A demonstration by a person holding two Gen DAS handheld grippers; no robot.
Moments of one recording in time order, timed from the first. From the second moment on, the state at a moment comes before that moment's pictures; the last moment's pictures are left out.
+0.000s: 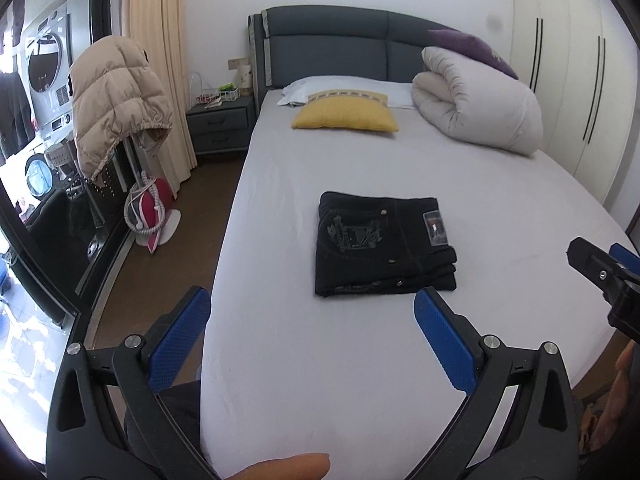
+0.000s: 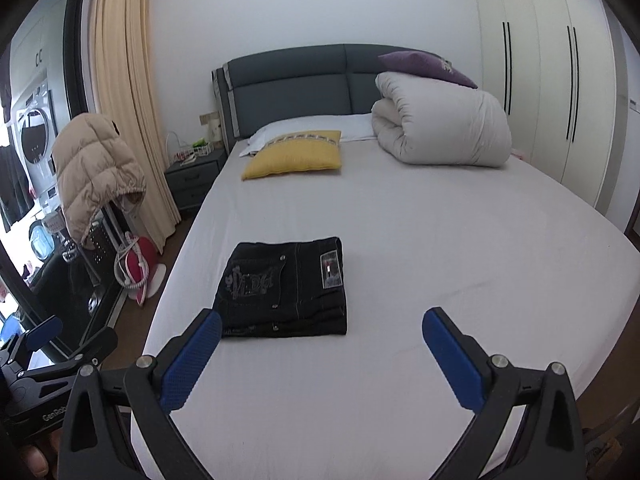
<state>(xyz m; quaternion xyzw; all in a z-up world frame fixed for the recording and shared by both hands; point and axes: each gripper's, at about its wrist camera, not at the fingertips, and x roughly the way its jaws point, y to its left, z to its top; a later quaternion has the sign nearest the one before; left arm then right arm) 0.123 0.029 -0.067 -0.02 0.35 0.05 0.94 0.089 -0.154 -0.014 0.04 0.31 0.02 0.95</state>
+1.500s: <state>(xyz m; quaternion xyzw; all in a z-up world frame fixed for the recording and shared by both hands) 0.150 0.040 -0.116 -0.04 0.38 0.06 0.92 0.095 -0.135 -0.035 0.01 0.34 0.04 0.94</state>
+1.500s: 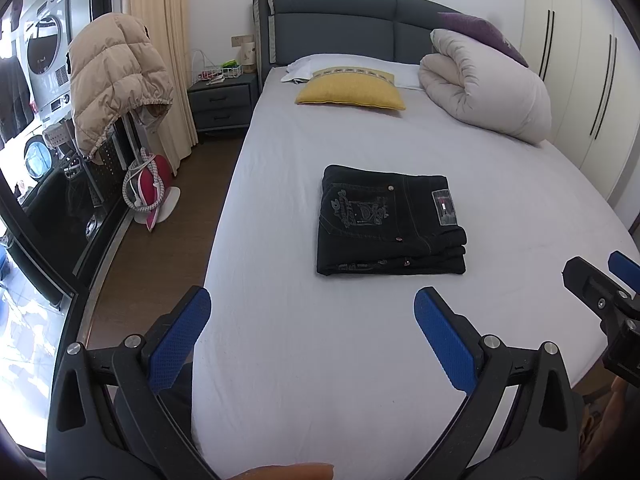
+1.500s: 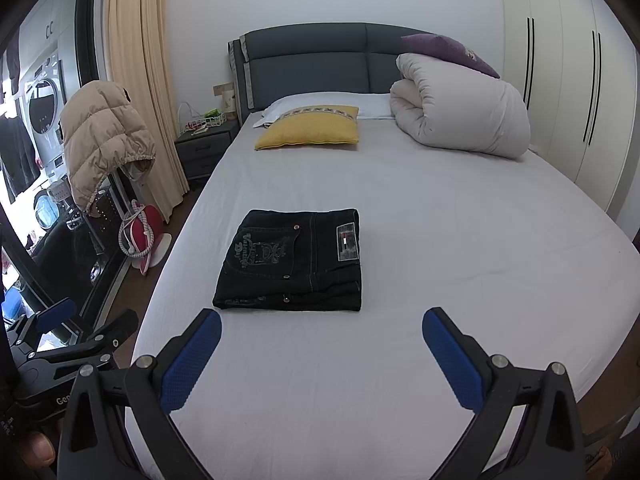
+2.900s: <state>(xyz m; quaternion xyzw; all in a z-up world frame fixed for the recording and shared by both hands) 0.155 0.048 -0.130 -0.05 0.39 0.06 0.92 0.101 -0.141 -0.044 0.00 0.36 0.04 0.93</state>
